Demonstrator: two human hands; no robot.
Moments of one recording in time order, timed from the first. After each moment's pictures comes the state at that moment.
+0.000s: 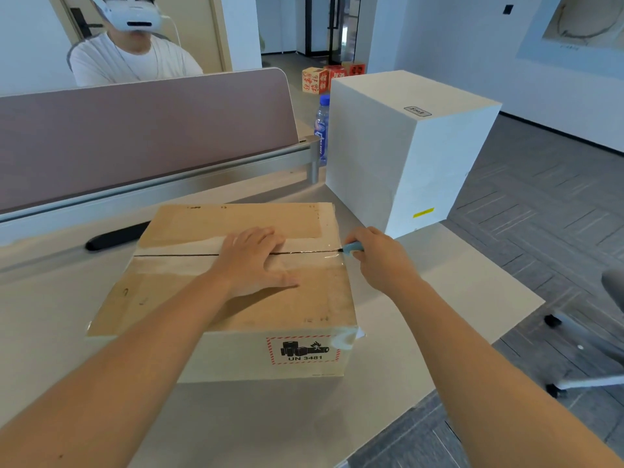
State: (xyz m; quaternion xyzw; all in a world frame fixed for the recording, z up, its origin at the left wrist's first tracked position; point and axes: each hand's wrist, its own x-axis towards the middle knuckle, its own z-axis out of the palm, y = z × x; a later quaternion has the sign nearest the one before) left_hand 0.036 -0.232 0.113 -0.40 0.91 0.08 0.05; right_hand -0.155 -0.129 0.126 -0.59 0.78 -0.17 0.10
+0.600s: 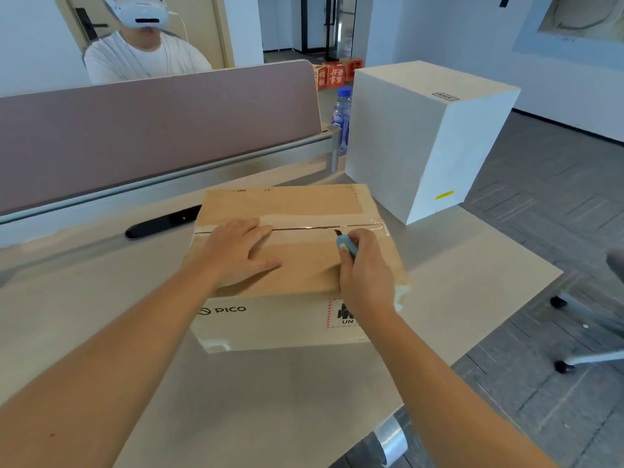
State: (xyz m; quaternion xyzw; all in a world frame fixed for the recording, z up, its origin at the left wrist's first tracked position) left_hand 0.133 -0.234 0.123 -0.42 0.91 0.06 0.03; right_hand -0.018 -0.102 0.113 -0.44 0.79 -0.42 0.12
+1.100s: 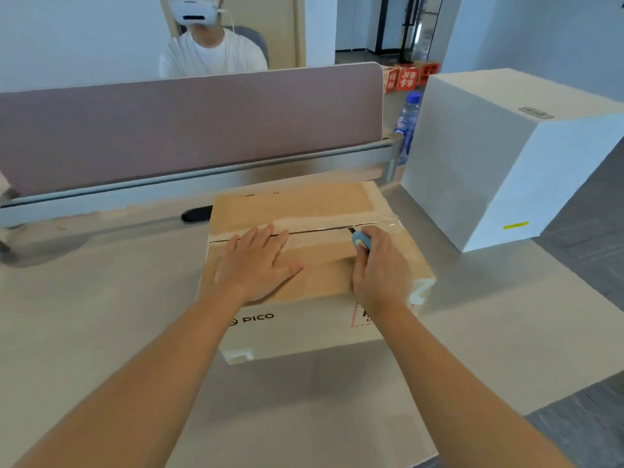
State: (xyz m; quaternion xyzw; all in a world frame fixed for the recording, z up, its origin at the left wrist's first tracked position) left_hand 0.145 -0.221 0.110 -0.55 0.83 0.05 0.03; right_hand -0.026 -0.152 0.102 -0.56 0.75 -0.35 0.05
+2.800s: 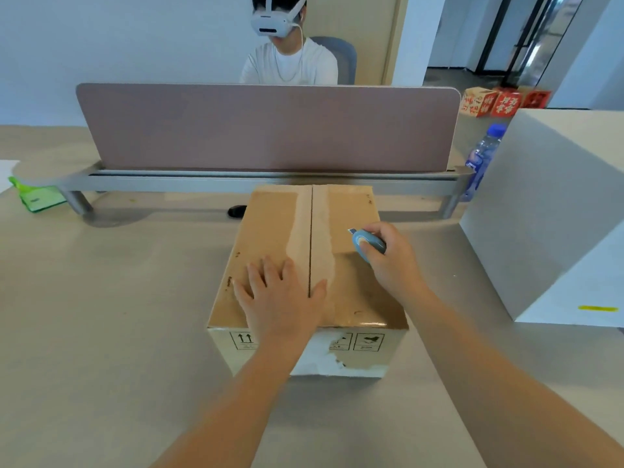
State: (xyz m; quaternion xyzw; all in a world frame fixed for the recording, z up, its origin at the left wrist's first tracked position) left_hand 0.079 -0.183 0.103 -0.80 0.59 0.06 -0.07; right_hand -0.063 -0.242 0.120 -0.65 0.58 -0.39 0.28
